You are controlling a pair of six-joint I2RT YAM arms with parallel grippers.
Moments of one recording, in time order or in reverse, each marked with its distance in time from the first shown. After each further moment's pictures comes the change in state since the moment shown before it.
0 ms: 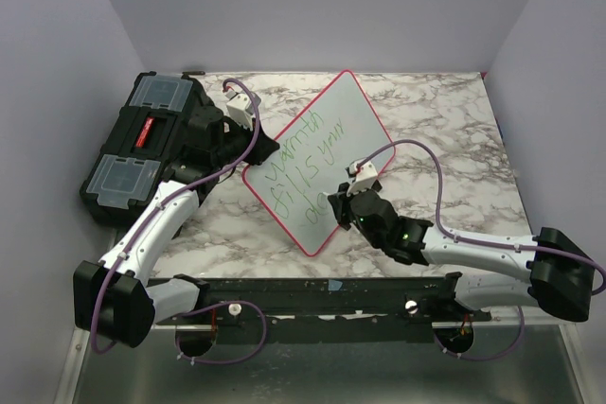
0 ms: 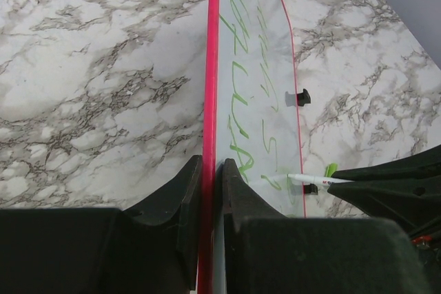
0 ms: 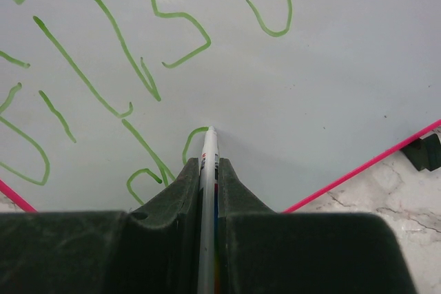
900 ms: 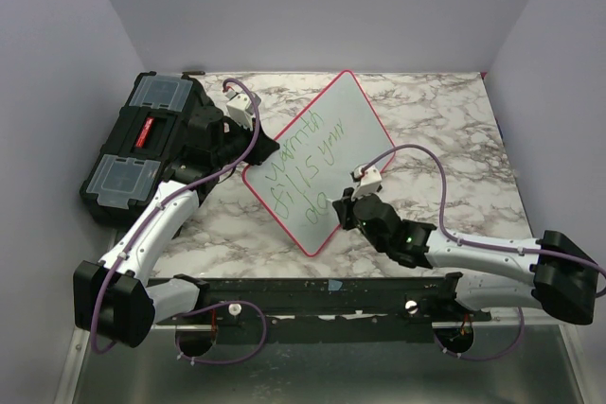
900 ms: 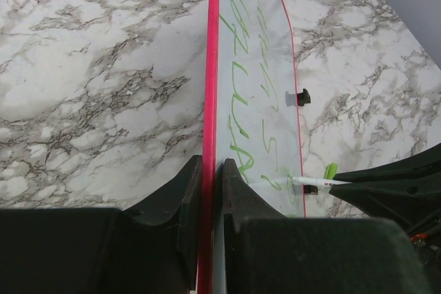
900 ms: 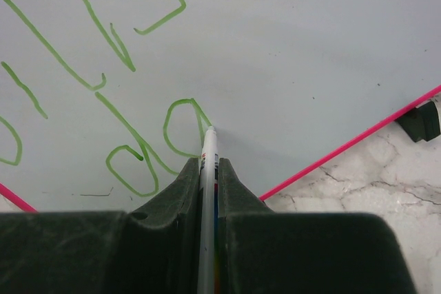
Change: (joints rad) left arm 0.000 0.000 0.000 0.000 0.000 0.000; right arm 0.000 -0.029 -0.040 -0.037 -0.001 0.045
